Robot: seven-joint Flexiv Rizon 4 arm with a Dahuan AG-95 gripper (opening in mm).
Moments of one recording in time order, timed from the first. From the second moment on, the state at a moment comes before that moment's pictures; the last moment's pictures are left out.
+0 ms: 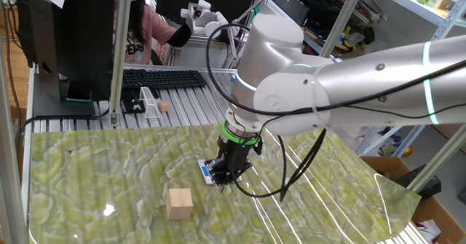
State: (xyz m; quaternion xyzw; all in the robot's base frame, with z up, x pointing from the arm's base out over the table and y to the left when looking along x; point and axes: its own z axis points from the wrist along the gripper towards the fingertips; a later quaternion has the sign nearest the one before) arm 0.456 0.127 0.146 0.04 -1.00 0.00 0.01
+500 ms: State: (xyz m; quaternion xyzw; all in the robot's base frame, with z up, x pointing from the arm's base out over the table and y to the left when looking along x) arm 0.455 0.126 0.147 0.04 -1.00 0.00 0.01
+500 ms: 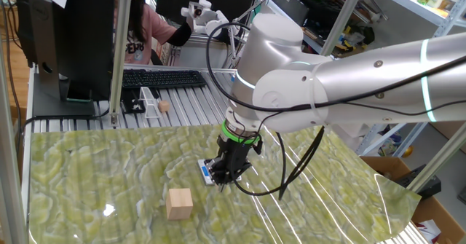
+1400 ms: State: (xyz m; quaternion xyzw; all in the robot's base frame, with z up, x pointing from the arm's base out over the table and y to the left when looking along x) arm 0.455 0.128 0.146 0.03 -1.00 0.00 0.01
